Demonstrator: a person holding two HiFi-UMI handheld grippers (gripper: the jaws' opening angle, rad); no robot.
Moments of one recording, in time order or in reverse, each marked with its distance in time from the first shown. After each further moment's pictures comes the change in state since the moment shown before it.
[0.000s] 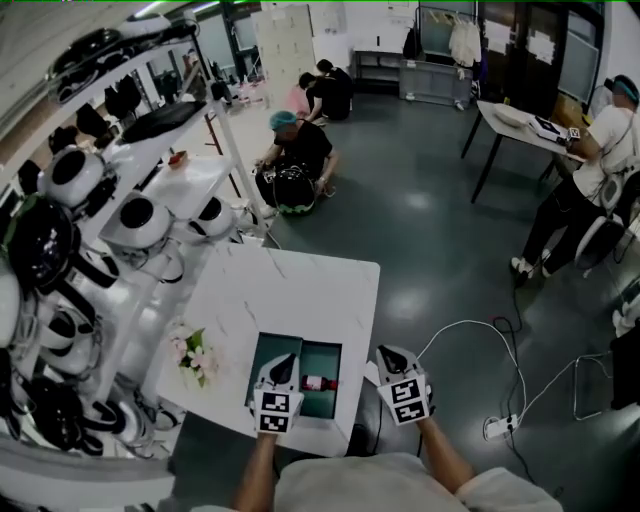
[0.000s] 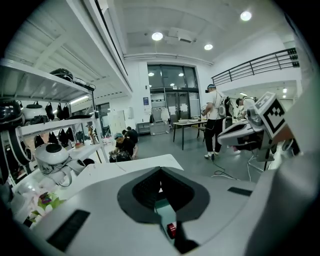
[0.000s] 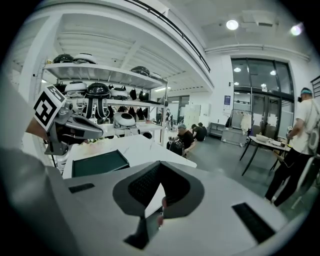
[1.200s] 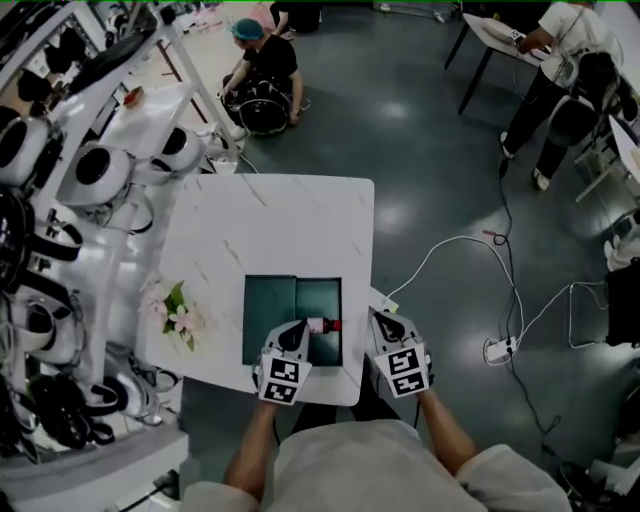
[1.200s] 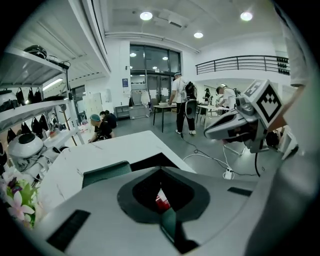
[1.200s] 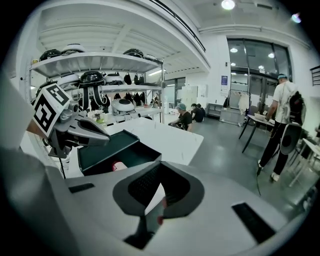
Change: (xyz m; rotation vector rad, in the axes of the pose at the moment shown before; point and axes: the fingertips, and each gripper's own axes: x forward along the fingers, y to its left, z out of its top) left arm 0.016 -0.035 -0.087 0.080 0.195 -0.244; right arm 0.008 0.056 -0.075 0.105 0.184 0.002
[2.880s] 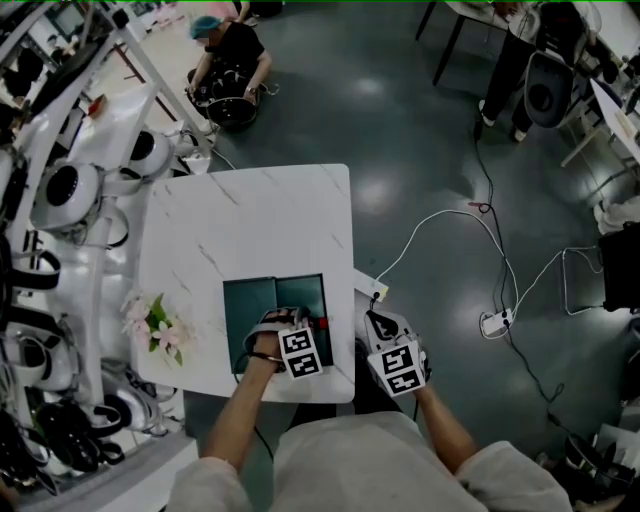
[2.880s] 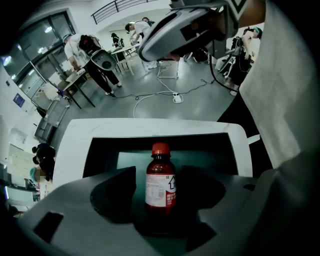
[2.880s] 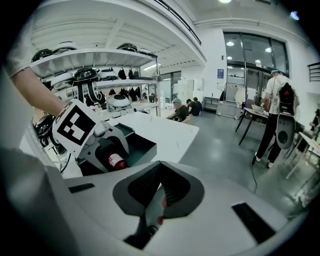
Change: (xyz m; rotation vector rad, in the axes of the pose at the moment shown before) left arm 0.078 -0.053 -0.082 0.893 0.566 -0.466; right arm 0.001 -0.011 -0.026 0.046 0.068 -0.026
